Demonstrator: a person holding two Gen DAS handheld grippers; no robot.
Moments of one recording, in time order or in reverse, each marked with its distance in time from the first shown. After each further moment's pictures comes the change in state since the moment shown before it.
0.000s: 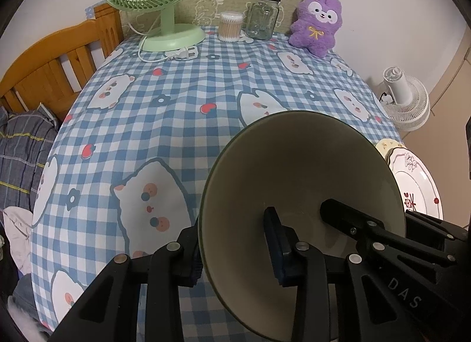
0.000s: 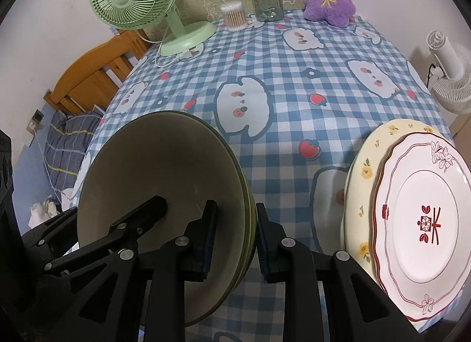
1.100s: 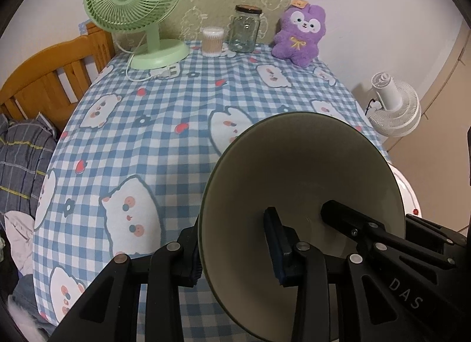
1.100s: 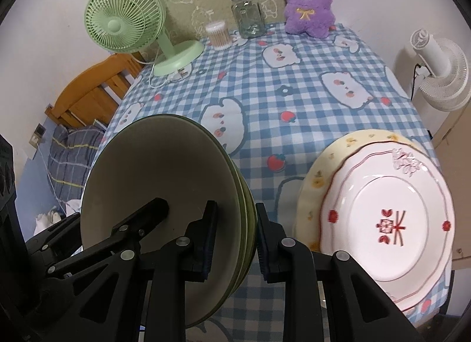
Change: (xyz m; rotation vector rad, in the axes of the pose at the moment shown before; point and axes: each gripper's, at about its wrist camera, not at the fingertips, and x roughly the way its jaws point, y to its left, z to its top) left arm -0.024 -0.047 0.017 0.008 -0.030 -0.006; right arm -0.048 -0.030 0.008 0.038 -0.045 -0.001
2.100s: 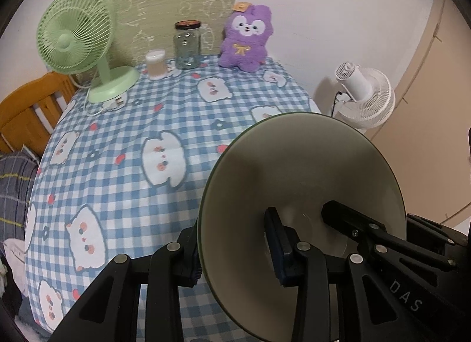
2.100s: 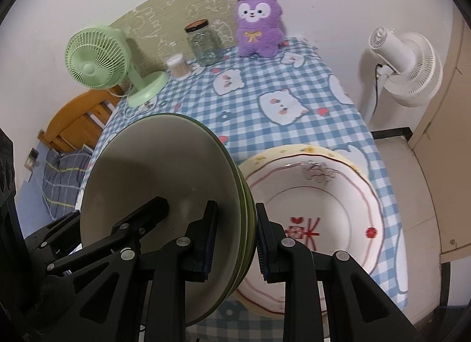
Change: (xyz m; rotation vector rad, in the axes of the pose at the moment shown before) left arm -0.007 -0.105 0.019 0.119 -0.025 -0.040; right arm -0.061 -0.088 0.000 0.079 -0.074 -0.041
